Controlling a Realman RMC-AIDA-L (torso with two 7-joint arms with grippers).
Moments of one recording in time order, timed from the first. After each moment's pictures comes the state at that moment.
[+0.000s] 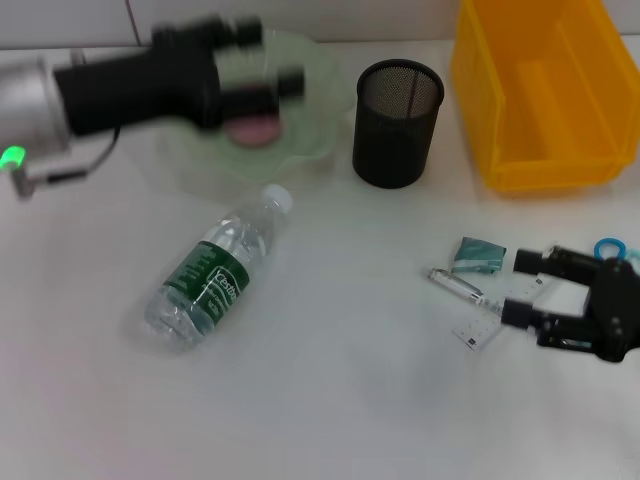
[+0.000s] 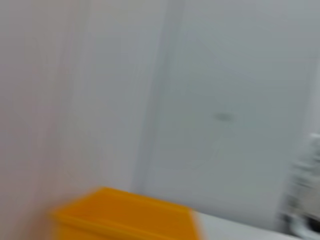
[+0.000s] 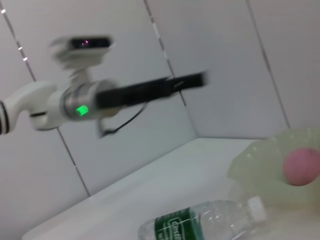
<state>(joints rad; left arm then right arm) -0.45 -2.04 1.08 0.92 1.56 1.51 -1.50 0.35 2.07 -0.40 -0.58 -2.11 -1.84 1.23</state>
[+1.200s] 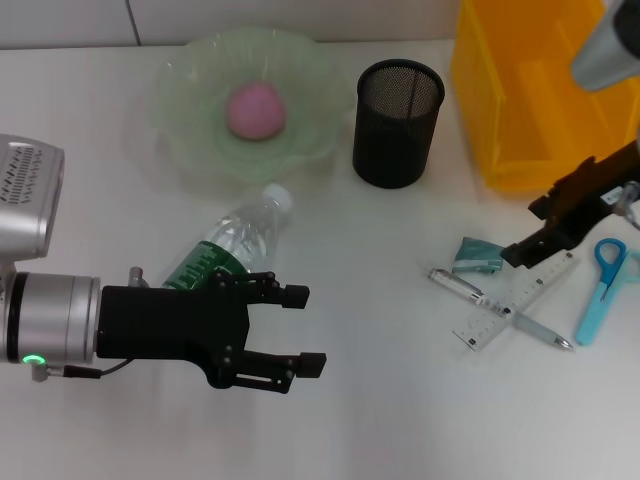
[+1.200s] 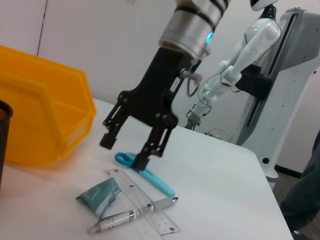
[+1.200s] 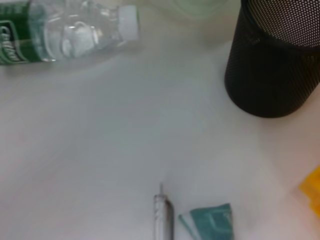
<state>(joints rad) -0.42 -2.07 1.09 0.66 1.82 1.64 -1.33 0.67 2.08 -1.12 -1.20 -2.65 -1.60 2.19</state>
